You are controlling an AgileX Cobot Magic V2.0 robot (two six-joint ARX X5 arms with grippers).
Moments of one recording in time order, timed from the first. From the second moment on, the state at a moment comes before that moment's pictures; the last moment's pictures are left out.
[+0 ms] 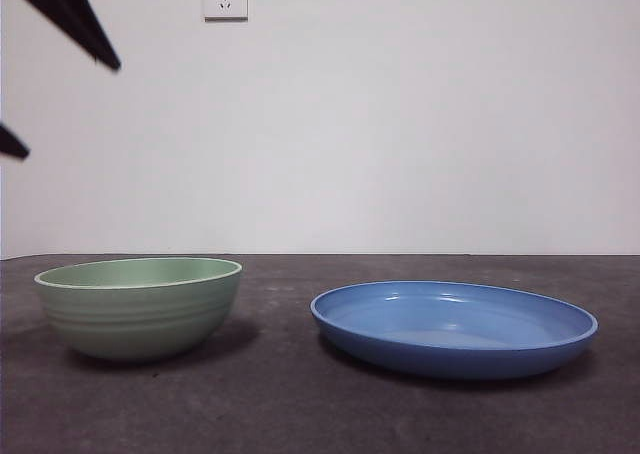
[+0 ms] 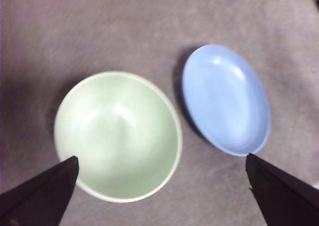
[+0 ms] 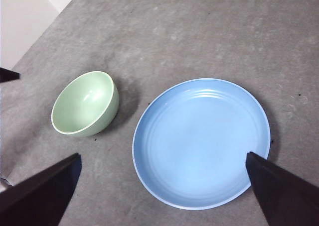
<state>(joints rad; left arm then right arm) -0.18 0.99 0.81 -0.62 0.50 -0.22 0.22 0.67 0.73 -0.63 -0.49 0.21</state>
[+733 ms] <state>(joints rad) -0.16 1.42 0.82 -0.53 0.39 -0.22 0.22 0.67 0.73 -0.63 -0.49 0.21</state>
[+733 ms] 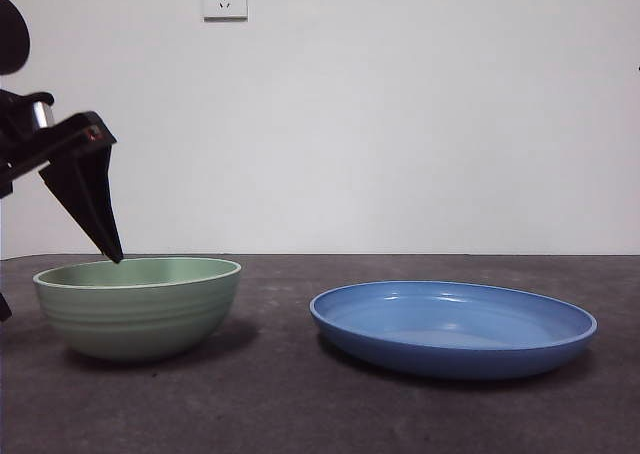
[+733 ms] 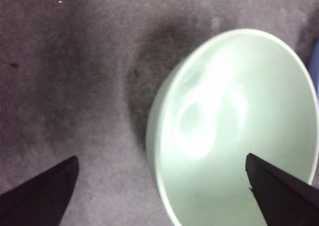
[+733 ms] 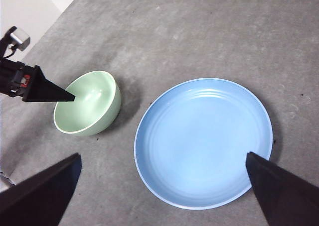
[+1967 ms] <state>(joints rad) -0.23 1.49 1.06 -0.67 0.28 -0.29 0.22 0.67 0.73 -0.63 -0.49 0.21</state>
